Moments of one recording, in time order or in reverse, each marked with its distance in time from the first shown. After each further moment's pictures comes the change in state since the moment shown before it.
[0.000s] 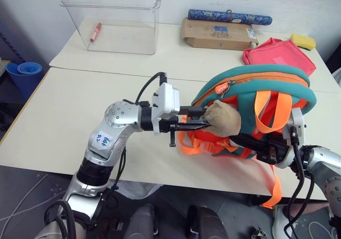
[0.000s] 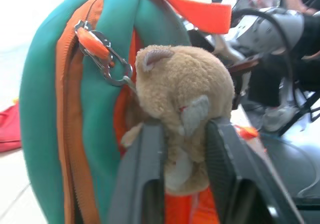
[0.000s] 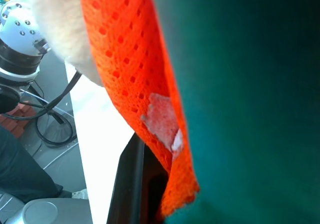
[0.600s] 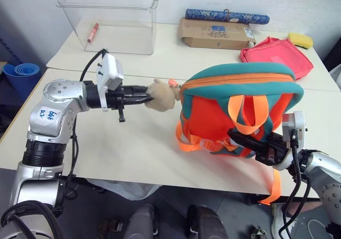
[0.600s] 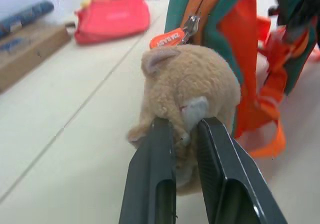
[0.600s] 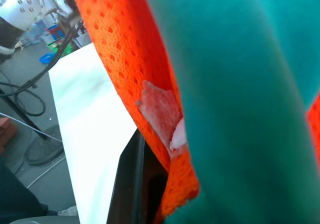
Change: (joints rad) left arm -0.091 0.381 0.141 0.330 -0.013 0.045 -0.154; right arm 0.066 0.057 -0.020 -0.040 0.003 -0.063 -0.071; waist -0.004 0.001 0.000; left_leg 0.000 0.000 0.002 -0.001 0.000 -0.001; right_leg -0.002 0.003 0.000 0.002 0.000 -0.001
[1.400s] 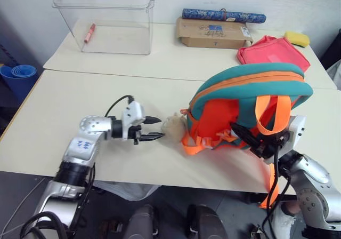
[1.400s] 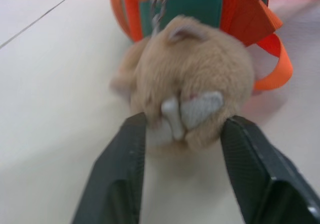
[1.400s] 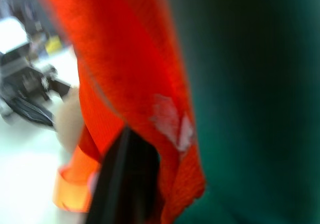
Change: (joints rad) left arm 0.238 -0.131 -0.031 0.016 0.136 -0.144 0.049; right arm 0.022 0.141 0.061 0.064 -0.301 -0.316 -0.078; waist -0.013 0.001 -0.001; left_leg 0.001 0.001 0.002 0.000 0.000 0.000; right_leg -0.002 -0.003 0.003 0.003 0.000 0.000
